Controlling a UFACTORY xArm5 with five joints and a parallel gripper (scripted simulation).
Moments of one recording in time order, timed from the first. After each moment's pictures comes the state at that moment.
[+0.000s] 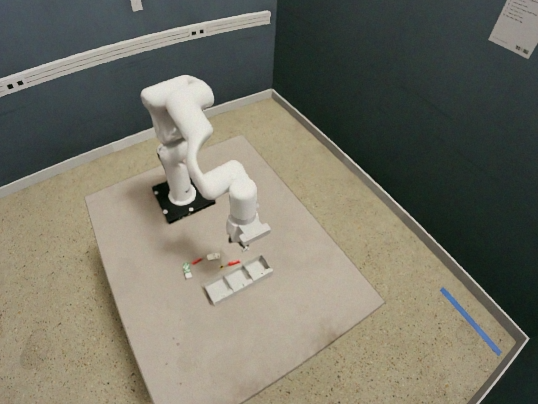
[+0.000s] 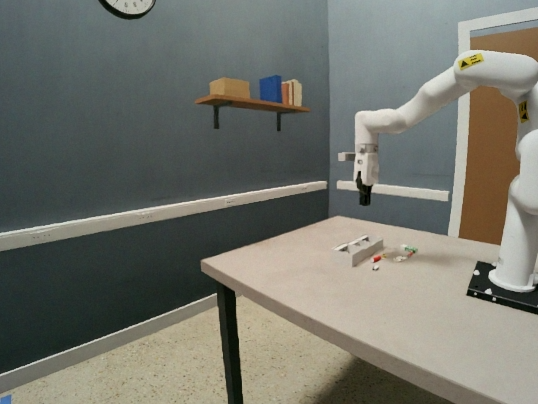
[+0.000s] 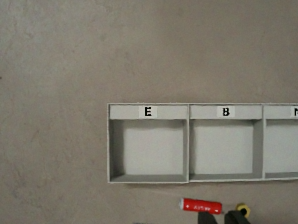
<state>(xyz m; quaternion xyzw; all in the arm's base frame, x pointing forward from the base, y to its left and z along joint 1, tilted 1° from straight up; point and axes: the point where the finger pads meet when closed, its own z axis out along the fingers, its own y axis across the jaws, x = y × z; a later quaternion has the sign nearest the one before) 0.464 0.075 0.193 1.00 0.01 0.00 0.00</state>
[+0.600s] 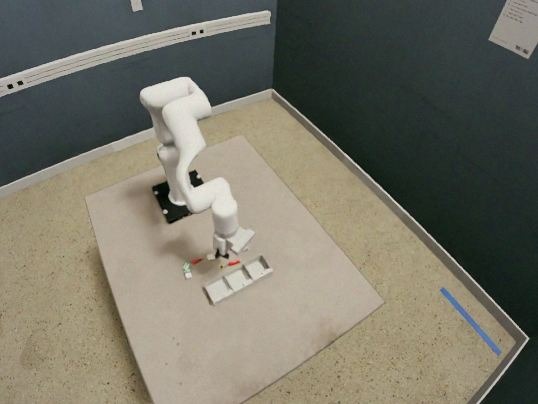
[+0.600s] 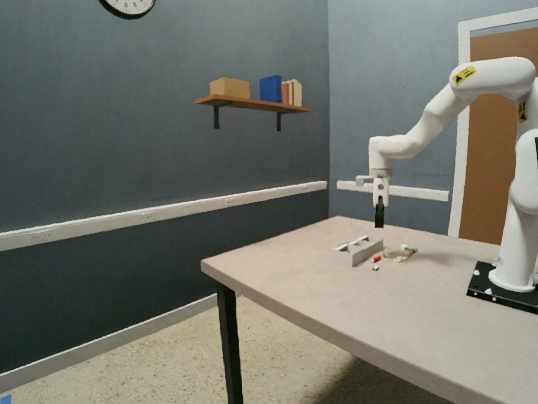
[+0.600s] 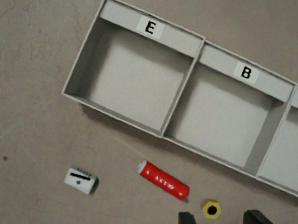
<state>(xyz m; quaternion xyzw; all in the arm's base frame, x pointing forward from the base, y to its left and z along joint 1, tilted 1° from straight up) 0.427 0.028 0.113 0.98 0.21 -0.02 0.00</state>
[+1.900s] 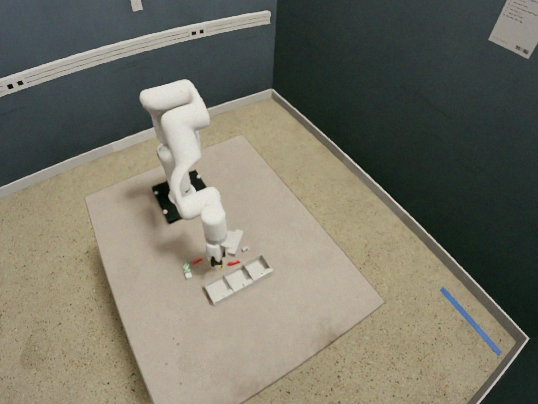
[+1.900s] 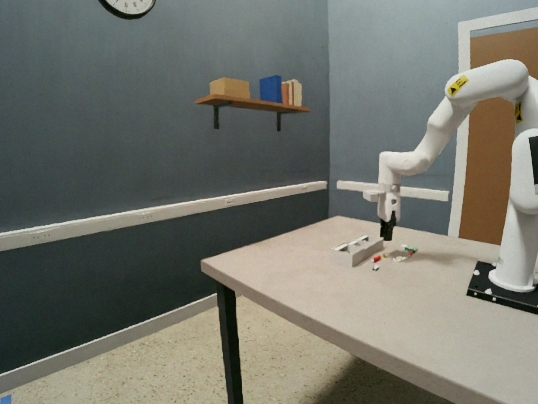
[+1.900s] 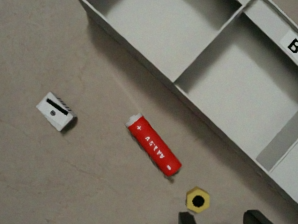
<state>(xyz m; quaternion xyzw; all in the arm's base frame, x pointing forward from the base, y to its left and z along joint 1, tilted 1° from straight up) 0.409 -0.001 0.063 0.93 0.37 0.00 0.00</state>
